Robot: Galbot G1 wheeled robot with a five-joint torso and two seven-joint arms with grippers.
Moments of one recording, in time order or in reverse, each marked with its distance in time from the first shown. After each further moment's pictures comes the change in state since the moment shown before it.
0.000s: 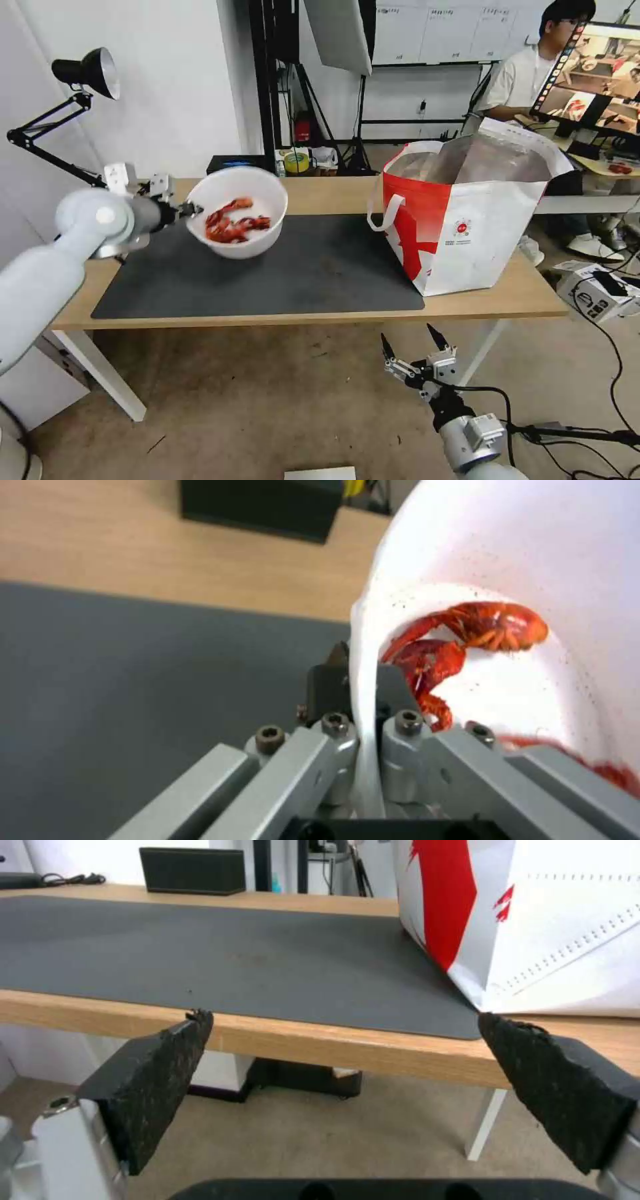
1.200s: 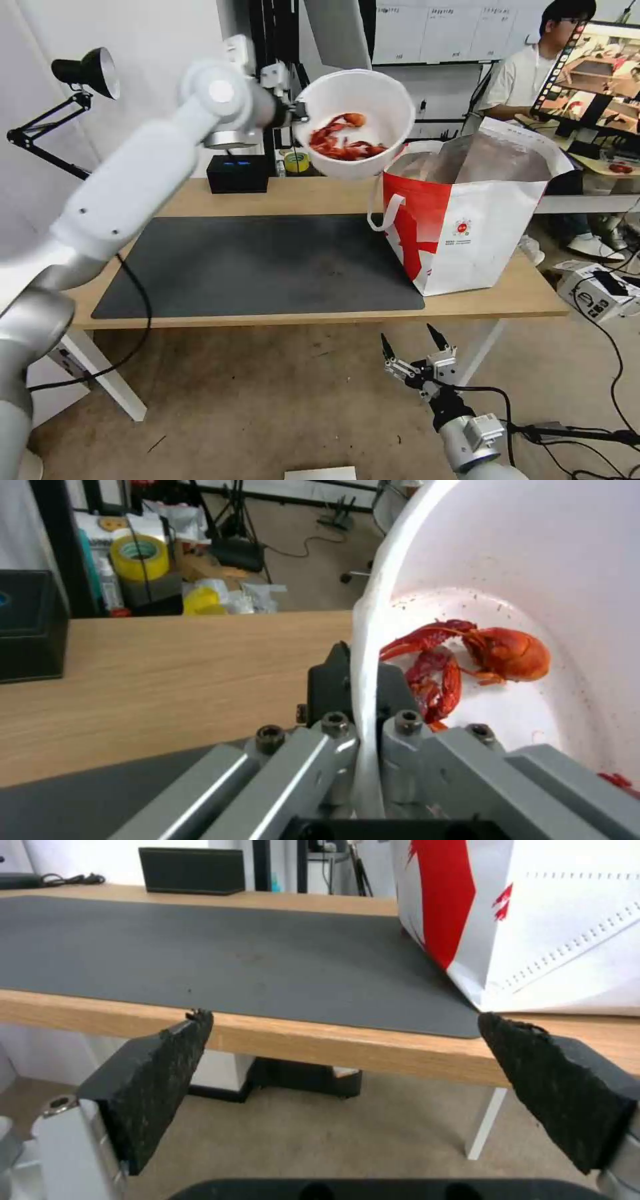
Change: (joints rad) left arm -0.547 -0.451 0.346 0.251 -0.122 -0.018 -0.142; right arm 0.000 0.000 0.000 0.000 0.000 0.000 0.000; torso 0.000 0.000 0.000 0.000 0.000
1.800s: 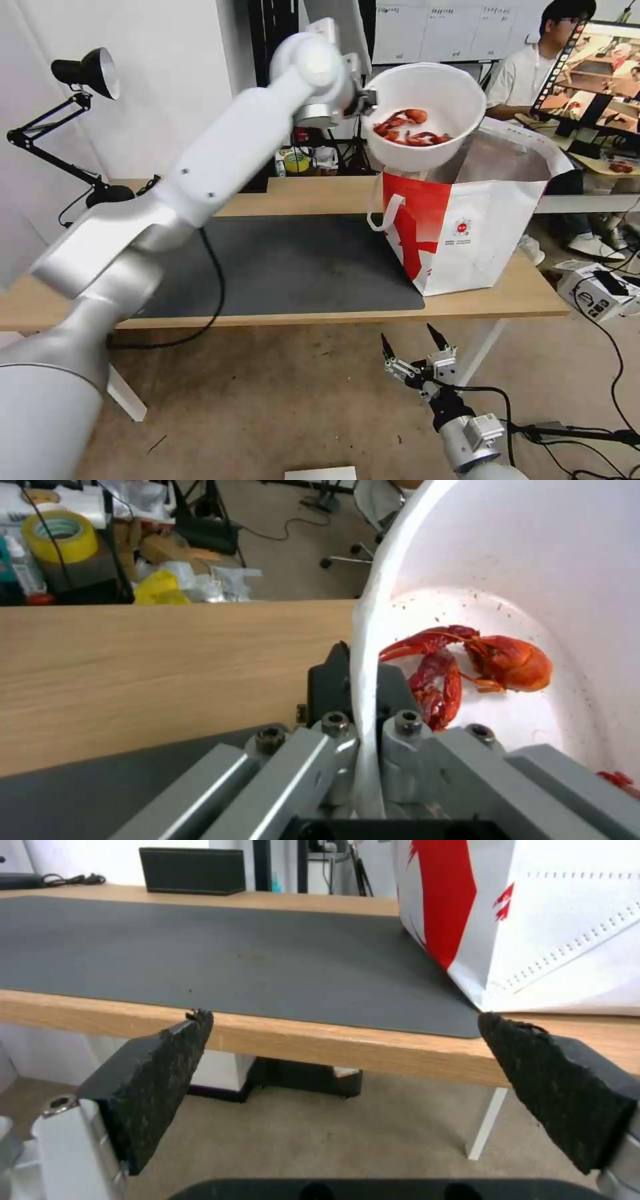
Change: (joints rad) left arm -0.074 -0.330 0.038 0.254 0.038 -0.049 -0.086; right arm 0.000 0.000 0.000 0.000 0.000 0.000 0.000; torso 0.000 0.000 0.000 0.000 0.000
